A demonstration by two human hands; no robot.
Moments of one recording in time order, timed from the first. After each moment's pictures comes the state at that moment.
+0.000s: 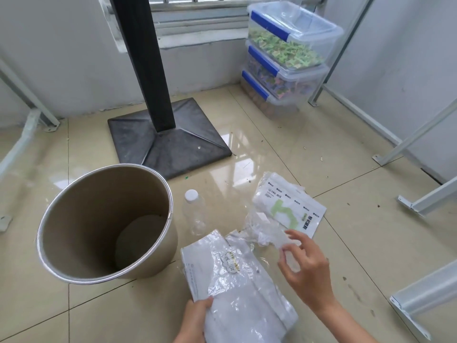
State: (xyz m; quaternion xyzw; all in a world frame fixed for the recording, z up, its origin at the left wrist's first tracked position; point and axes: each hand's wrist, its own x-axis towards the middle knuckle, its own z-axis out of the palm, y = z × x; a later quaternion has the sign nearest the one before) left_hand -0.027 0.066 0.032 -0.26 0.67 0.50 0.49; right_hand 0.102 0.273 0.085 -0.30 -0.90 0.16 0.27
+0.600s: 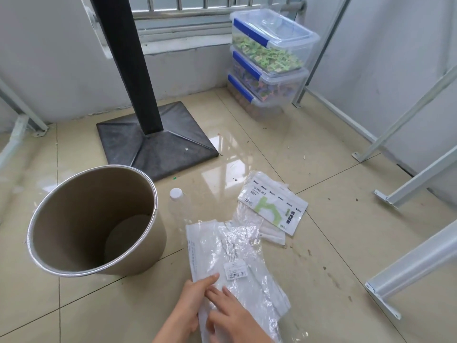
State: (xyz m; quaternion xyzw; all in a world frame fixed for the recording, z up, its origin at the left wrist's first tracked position) left_hand -0.011 0.094 0.102 -0.21 0.65 0.53 0.51; right_hand 0.104 0.152 0.071 -0.03 -0.93 0.37 0.03
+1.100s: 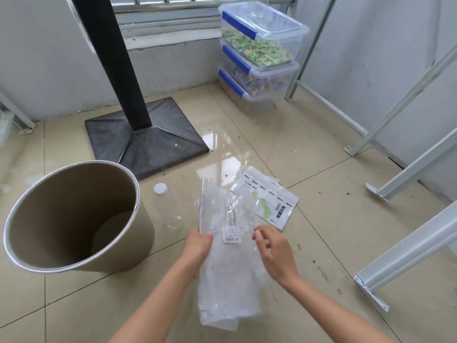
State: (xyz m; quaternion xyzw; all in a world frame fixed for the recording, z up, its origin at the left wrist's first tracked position) left_hand -0.037 0.171 0.133 -0.04 0.75 0.48 0.46; right_hand 0.117 0.289 0.081 -0.36 -0.83 0.38 0.18
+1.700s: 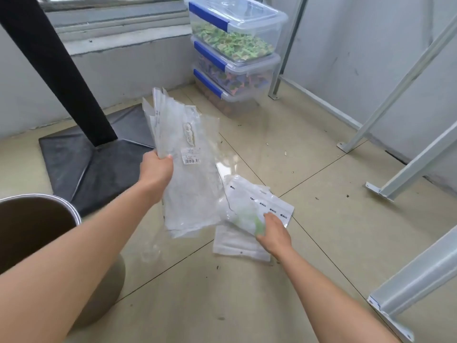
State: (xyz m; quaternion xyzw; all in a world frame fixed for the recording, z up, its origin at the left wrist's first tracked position) left_hand -0.179 0.306 0.172 0.08 0.81 0.52 0.26; right_hand 0.070 0.424 -0.014 -0.50 -0.82 0.25 -0.08
